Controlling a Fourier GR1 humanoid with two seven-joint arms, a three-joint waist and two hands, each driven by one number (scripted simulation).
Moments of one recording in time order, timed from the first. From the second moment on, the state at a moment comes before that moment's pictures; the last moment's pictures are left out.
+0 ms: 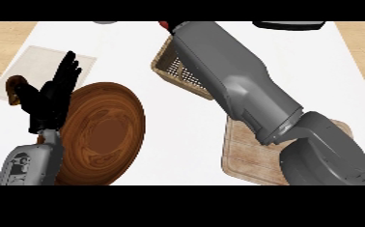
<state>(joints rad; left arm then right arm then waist) -0.23 0.19 0.12 -1.47 -0.04 0.06 0.16 -1.56 0.00 0.74 -0.25 0.56 -0.17 0.74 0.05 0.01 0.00</state>
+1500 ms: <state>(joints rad) -0.24 0.19 0.12 -1.49 -0.05 0.06 0.19 -1.48 0.00 0.63 -0.25 0.51 -0.10 0.83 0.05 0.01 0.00</state>
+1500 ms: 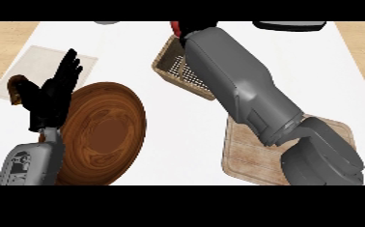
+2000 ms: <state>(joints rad) -0.22 0.19 0.14 -1.48 -0.04 0.05 0.17 -1.48 -0.01 0.53 -0.34 0.49 -0.41 0.84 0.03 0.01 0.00</state>
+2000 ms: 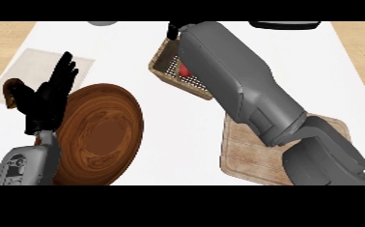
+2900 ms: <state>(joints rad) -0.14 0.21 0.18 -1.51 -0.03 0.05 0.17 -1.17 -0.21 0.37 -0.88 0.41 -0.60 0.92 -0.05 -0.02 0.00</state>
